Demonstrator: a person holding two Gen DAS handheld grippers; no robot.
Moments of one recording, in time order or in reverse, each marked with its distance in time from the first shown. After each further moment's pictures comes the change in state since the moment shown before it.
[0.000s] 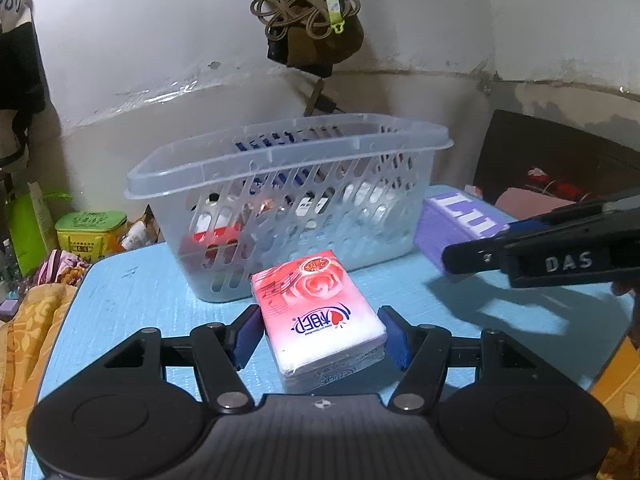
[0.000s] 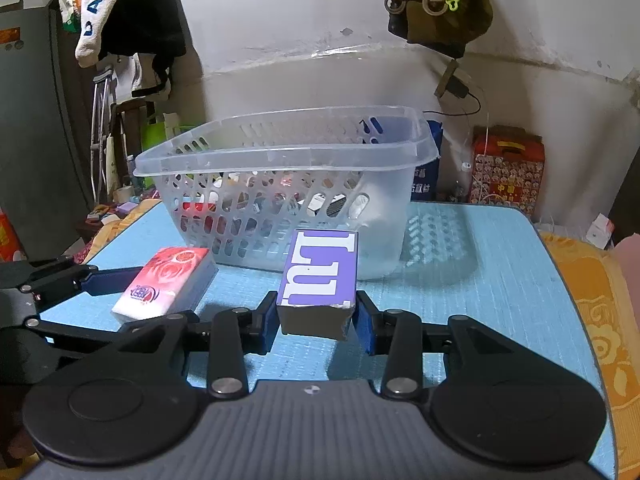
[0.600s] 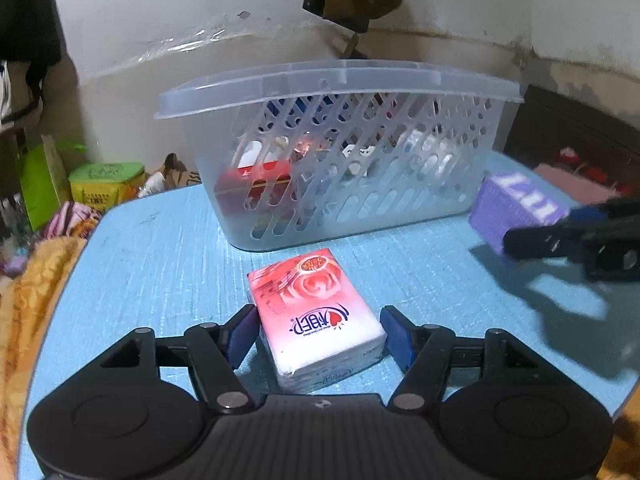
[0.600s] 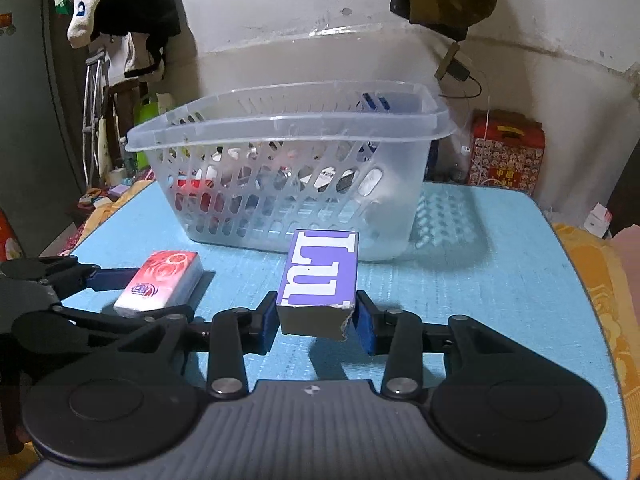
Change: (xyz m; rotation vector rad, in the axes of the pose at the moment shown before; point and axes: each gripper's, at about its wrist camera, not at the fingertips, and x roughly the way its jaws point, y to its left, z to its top) left arm 0.041 0.034 -0.016 -0.049 0.137 0.065; right arm 0.014 0.008 -0.004 -0.002 0.054 -0.024
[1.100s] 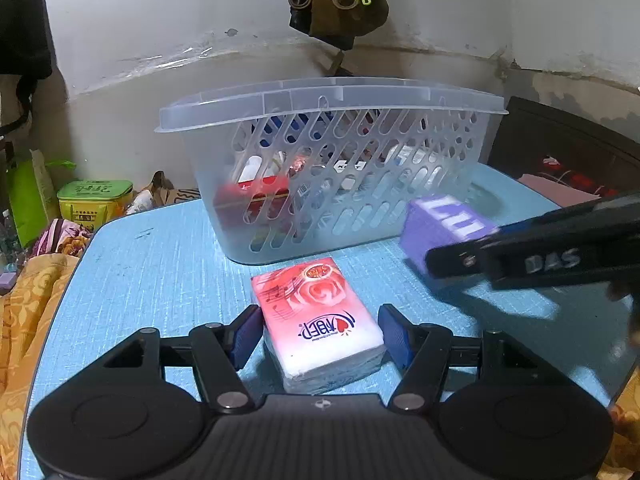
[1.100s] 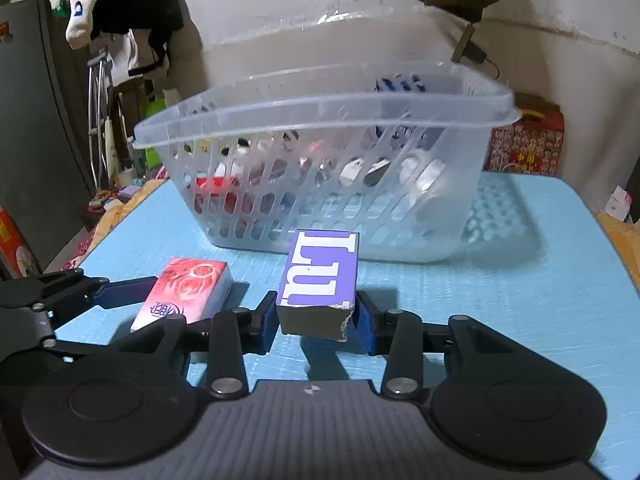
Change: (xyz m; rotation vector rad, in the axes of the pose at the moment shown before) left arm -0.005 0.012 -0.004 0.011 -0.061 -0.060; right arm 0.028 0.025 0.006 0.040 0.034 0.040
